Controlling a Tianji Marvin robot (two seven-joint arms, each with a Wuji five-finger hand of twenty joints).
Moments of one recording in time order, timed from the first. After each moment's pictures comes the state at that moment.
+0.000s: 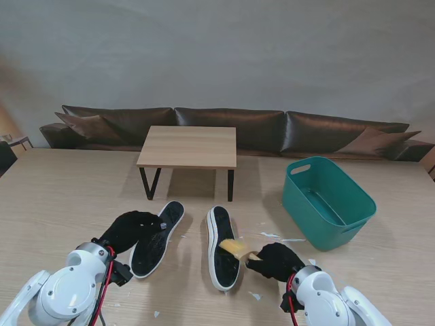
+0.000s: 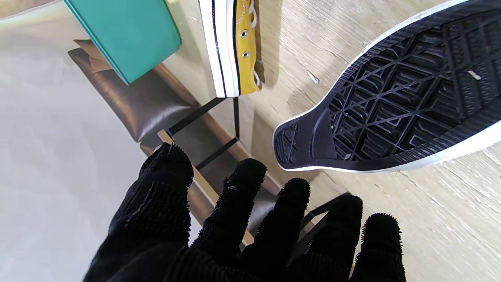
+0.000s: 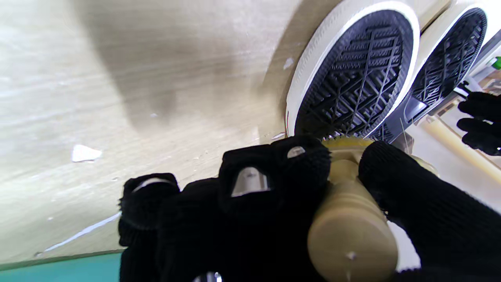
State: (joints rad) left arm 1.86 -1.10 -1.43 -1.97 0.34 0.25 -0.12; right arm -1.79 -1.08 1.20 -1.81 -0.58 0.16 0.16; left_hand 0.94 -0.22 0.13 -0.06 0.78 0.29 0.18 0.38 0.71 0.44 0.10 0.34 0.41 0.51 0.14 0.40 0.11 0.45 0.24 0.74; right_hand 0.24 -0.39 1.13 -0.12 1.22 0.12 1.26 0.99 1.39 0.14 1.26 0.96 1.36 0.21 1.79 1.13 0.65 0.36 1.76 0.78
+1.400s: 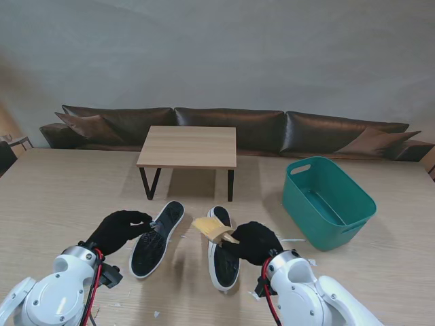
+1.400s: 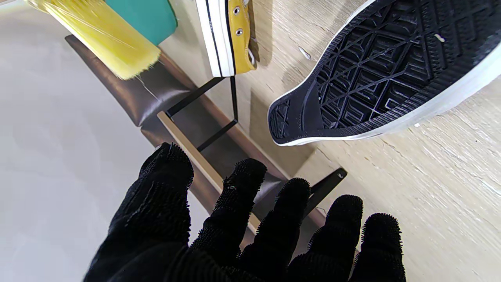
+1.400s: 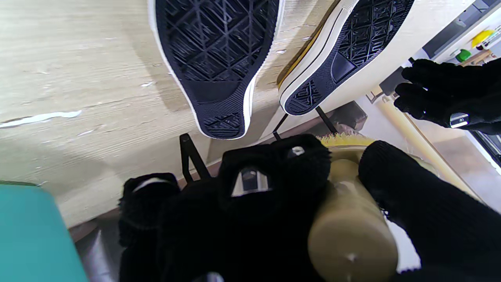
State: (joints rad) left arm 1.92 -1.11 -1.49 -2.01 0.35 0.20 -0.10; right arm -1.67 -1.07 1.02 -1.94 -0.66 0.29 0.06; left_hand 0.94 -0.22 0.13 -0.06 0.78 0.29 0.18 0.38 0.71 0.44 0.10 0.34 0.41 0.51 0.14 0.40 0.11 0.45 0.24 0.74; right_hand 0.24 -0.39 1.13 -0.12 1.22 0.12 1.26 0.99 1.39 0.14 1.26 0.96 1.36 0.21 1.79 1.13 0.65 0.36 1.76 0.78
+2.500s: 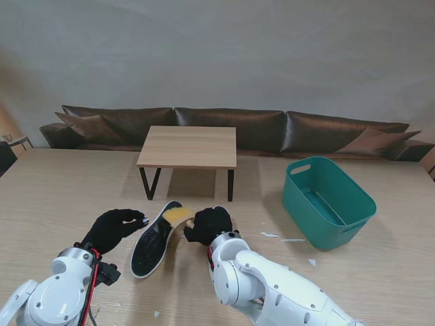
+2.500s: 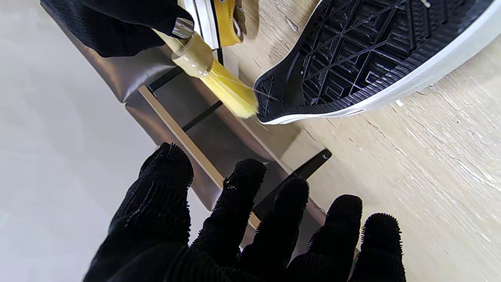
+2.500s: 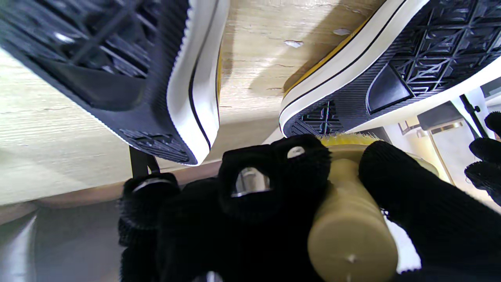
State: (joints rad) left arm 1.92 -1.13 -1.50 -1.96 0.34 0.20 -0.01; right arm -1.18 -1.24 0.51 -1.49 -0.64 0.54 -0.15; left_hand 0.94 -0.22 0.13 -0.06 0.78 0.29 0.18 0.38 0.71 0.43 0.10 0.34 0.41 0.50 0.14 0.40 0.11 0.45 0.24 0.74; right_hand 0.24 -0.39 1.13 -0.12 1.22 0.12 1.26 0.99 1.39 0.14 1.26 0.96 1.36 0.21 1.79 1.11 0.65 0.36 1.76 0.78
